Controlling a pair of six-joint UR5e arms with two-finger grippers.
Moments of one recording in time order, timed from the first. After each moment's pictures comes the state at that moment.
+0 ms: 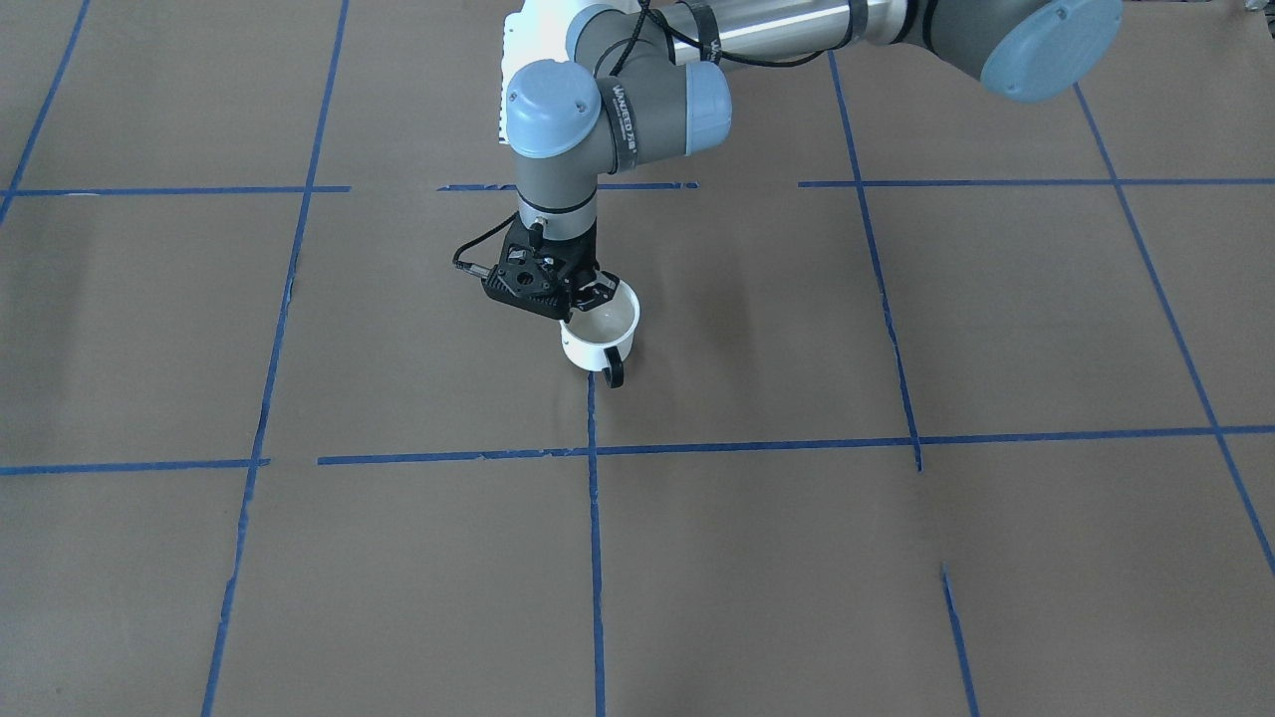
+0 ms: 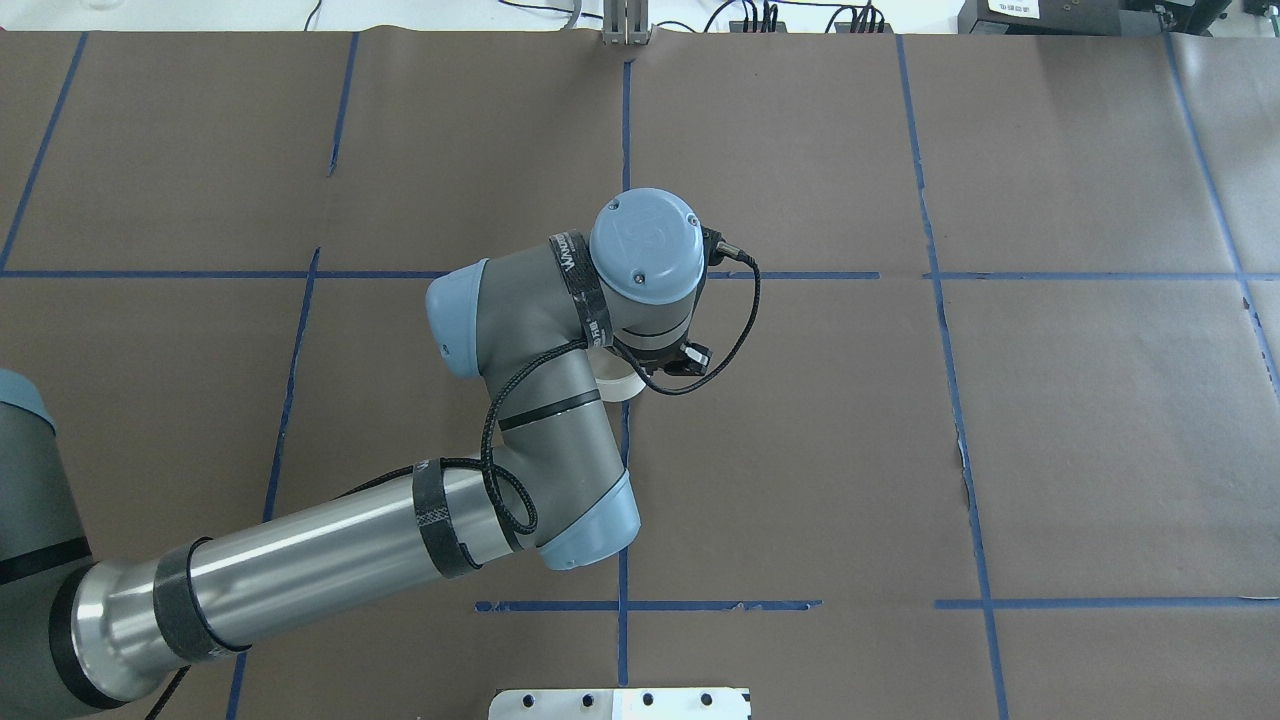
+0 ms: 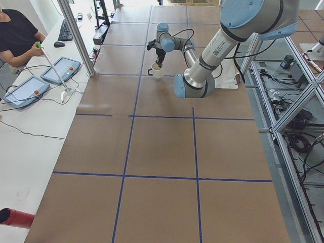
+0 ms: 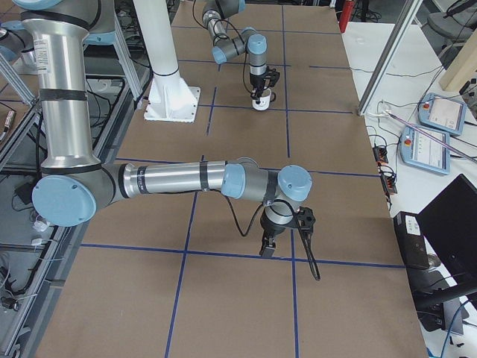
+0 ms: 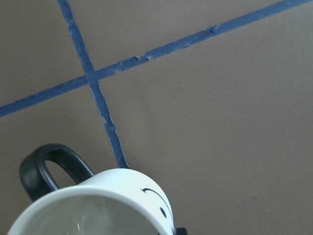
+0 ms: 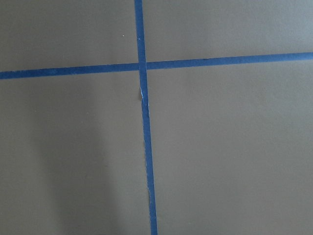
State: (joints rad) left arm -0.47 -2.55 -1.37 -1.60 -1.83 -0.87; right arm 1.53 -1.53 1.64 -1.83 2.27 0.01
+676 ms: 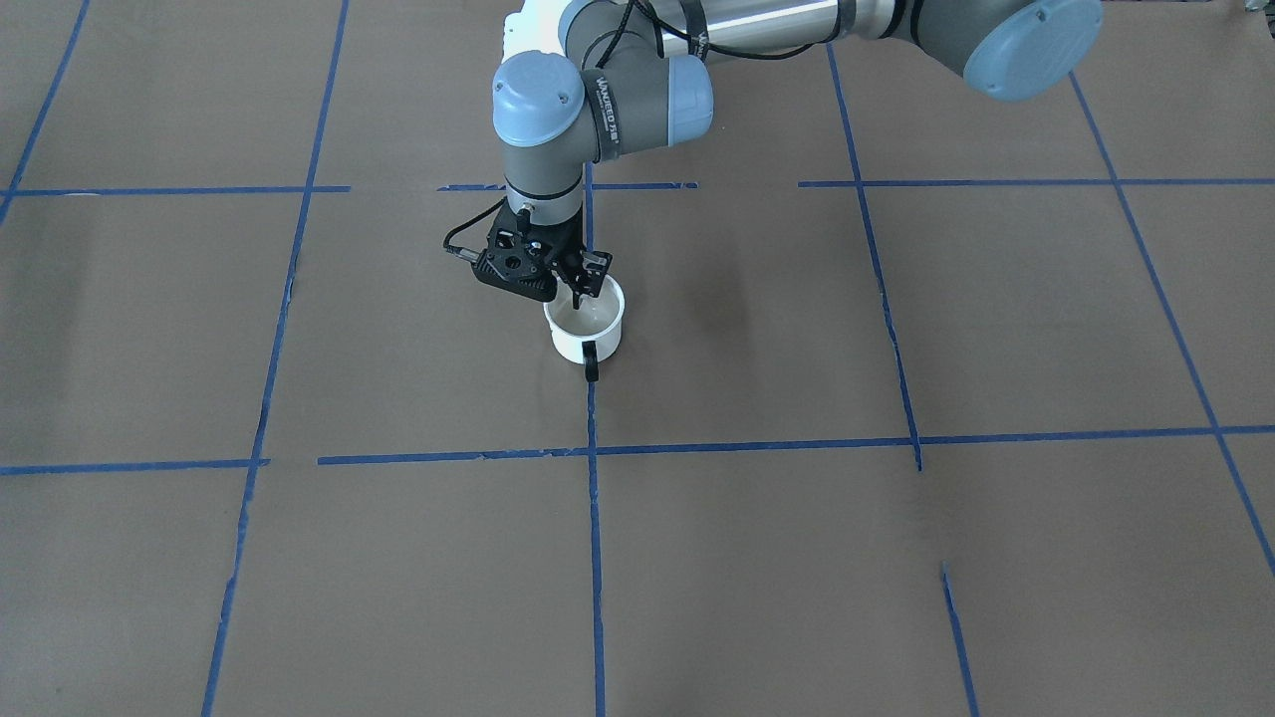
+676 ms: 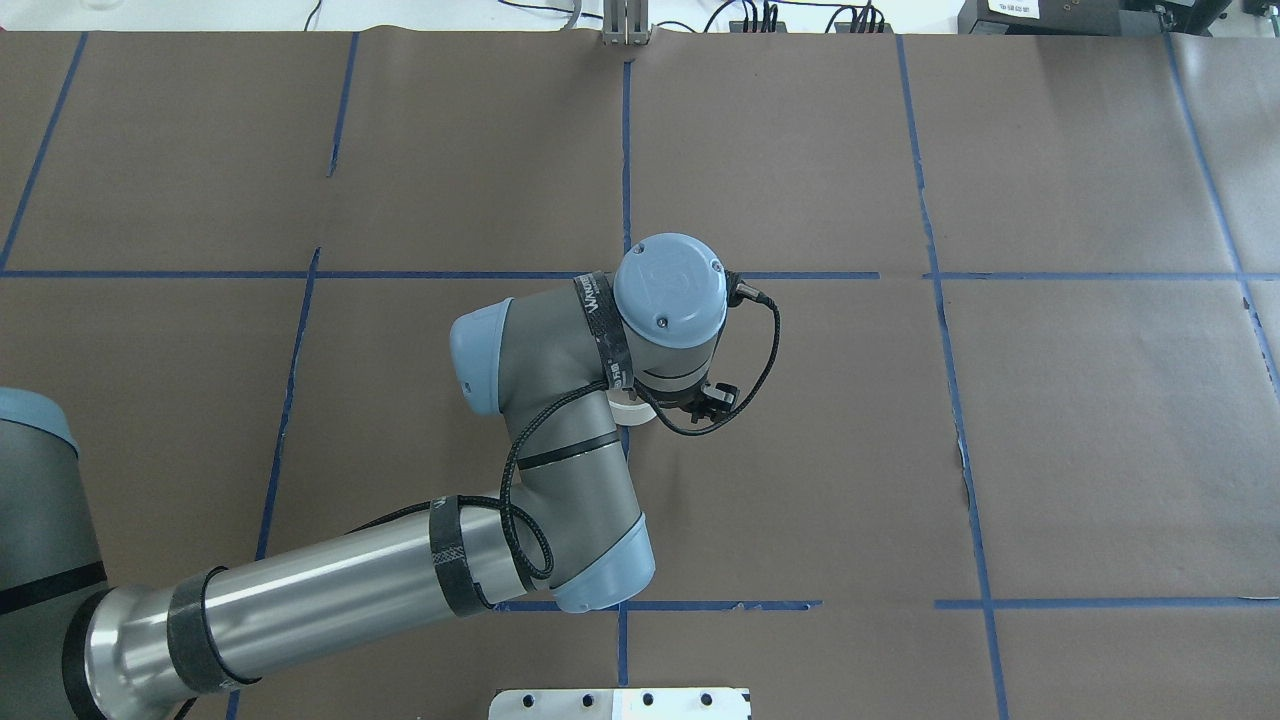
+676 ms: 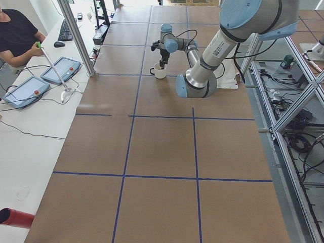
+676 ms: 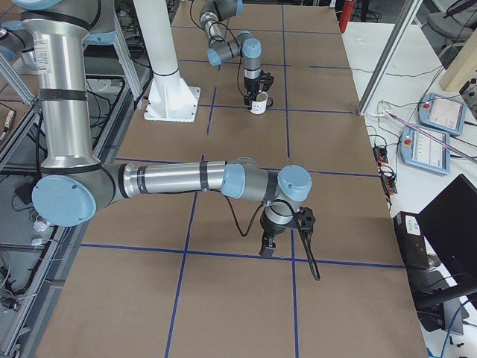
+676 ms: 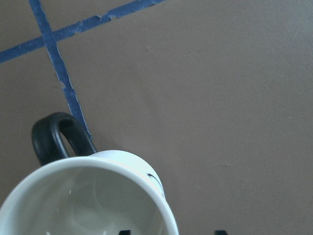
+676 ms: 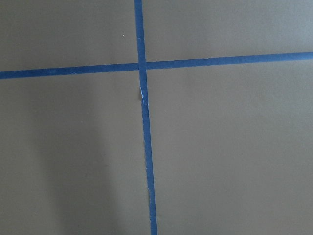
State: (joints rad) left arm -0.43 -2.55 -1.37 -1.60 -1.83 -0.90; right arm 1.53 -1.53 1.64 -1.83 2.27 0.01
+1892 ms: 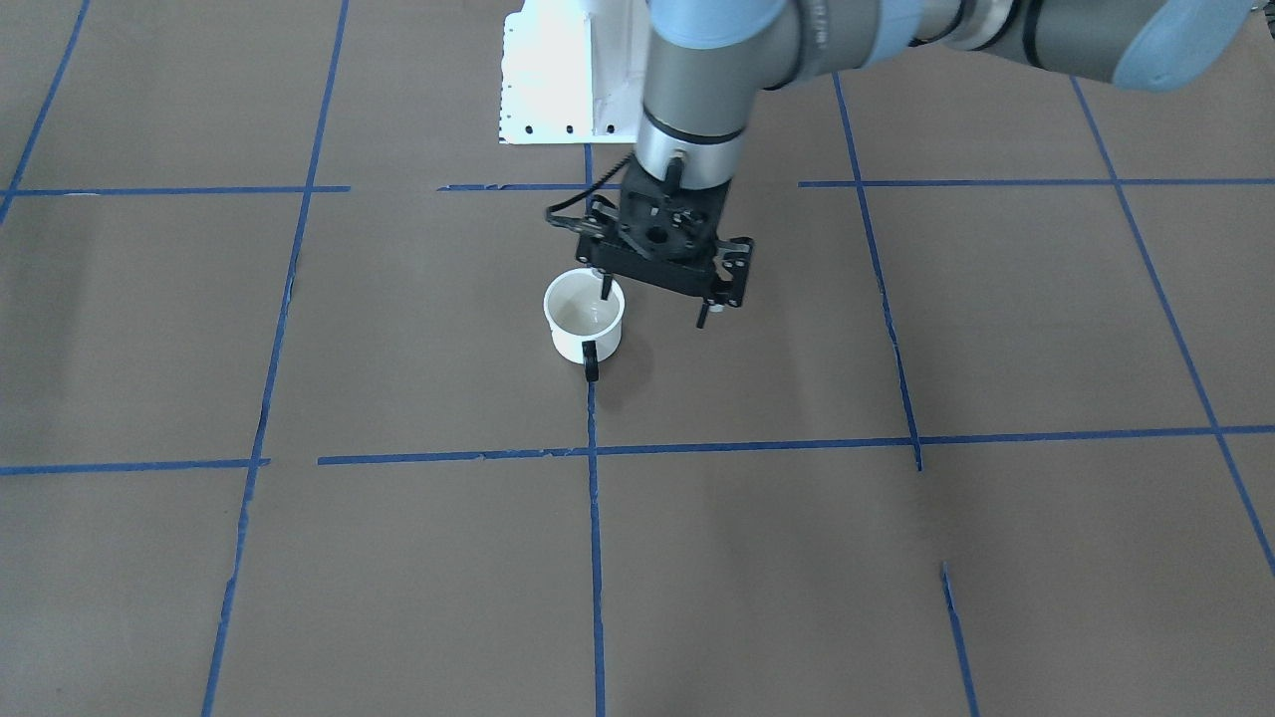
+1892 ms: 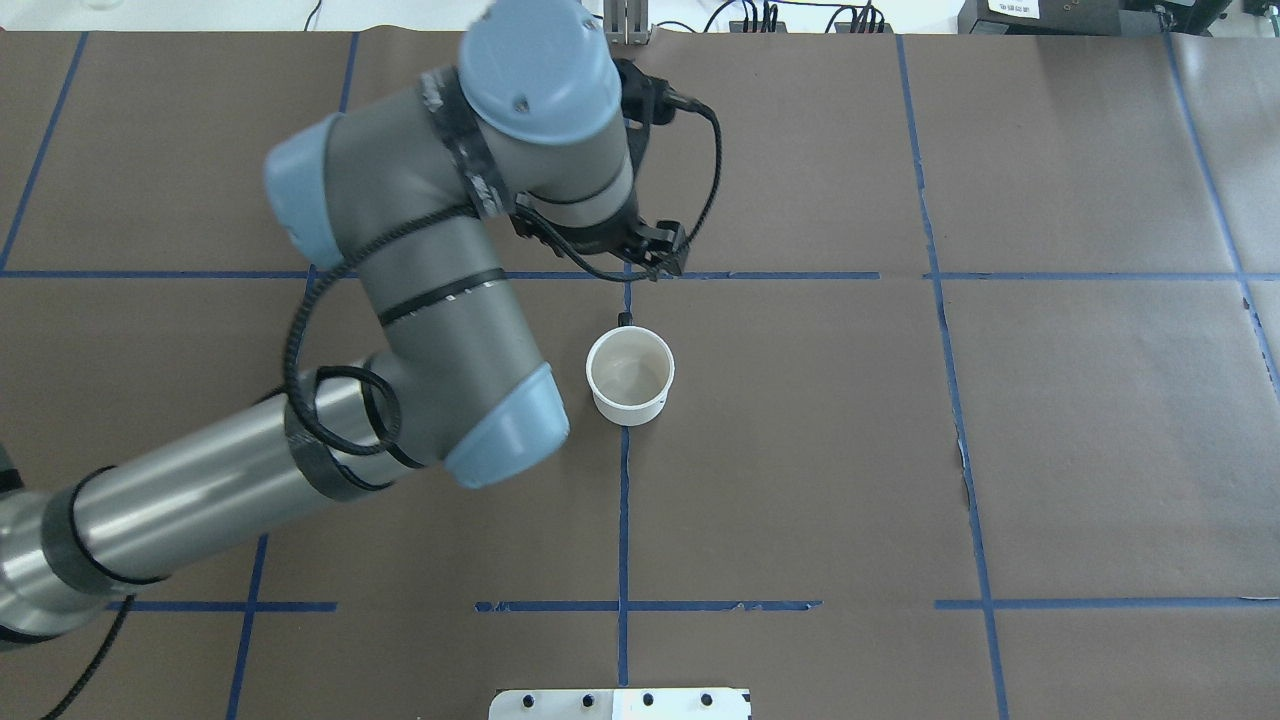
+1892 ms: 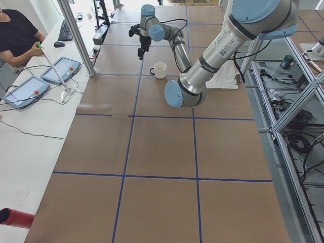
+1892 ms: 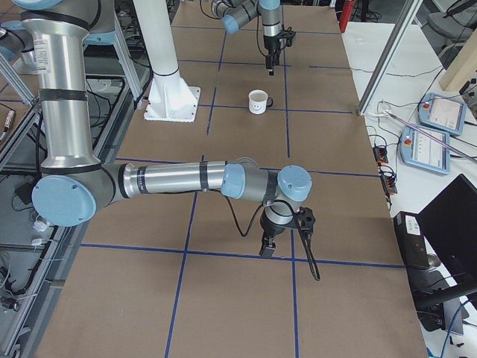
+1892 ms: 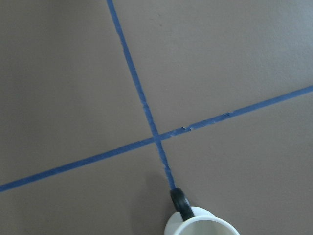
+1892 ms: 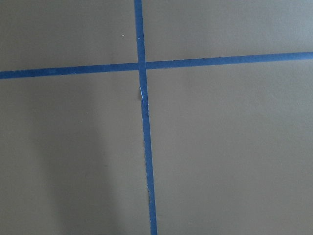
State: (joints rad) left arm -0.80 -2.40 -1.72 -1.44 -2.01 -0.66; right arm 1.53 -1.53 1.64 -1.83 2.27 0.01
